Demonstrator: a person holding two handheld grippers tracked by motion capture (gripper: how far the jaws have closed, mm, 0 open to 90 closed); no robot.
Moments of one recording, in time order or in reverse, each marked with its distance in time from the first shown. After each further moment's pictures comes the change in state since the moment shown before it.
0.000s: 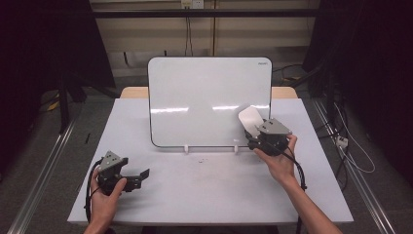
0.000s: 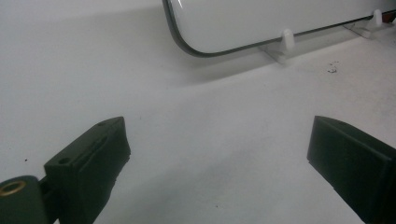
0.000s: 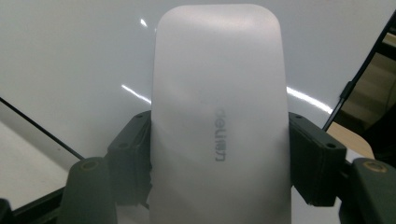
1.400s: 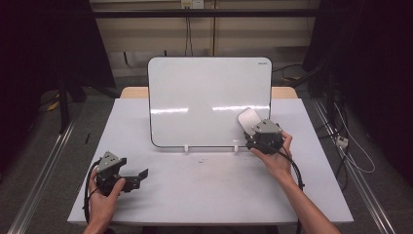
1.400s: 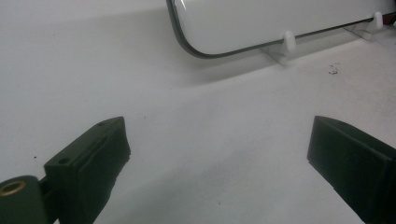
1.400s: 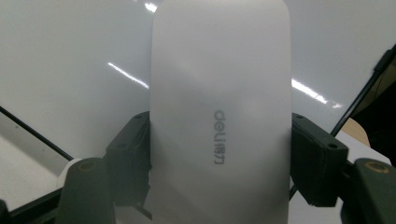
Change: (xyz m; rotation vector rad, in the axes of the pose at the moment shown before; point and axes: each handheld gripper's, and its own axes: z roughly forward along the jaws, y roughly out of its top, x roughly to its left) left arm 0.002 0.000 -0.004 -0.002 0.002 -0.002; right arm 0.001 -0.011 0.023 0.086 -0.027 -0.035
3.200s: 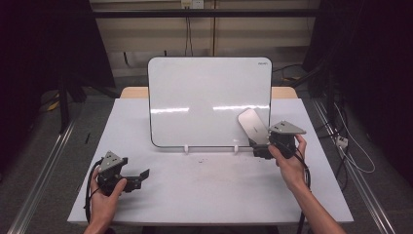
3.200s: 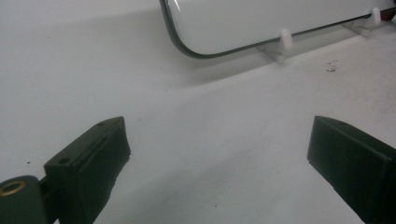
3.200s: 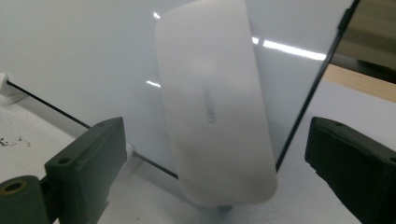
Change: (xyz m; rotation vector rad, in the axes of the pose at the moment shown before) left arm -0.003 0.002 0.002 0.000 0.002 0.026; right arm -0.021 -0.011 -0.036 -0.022 0.127 0.222
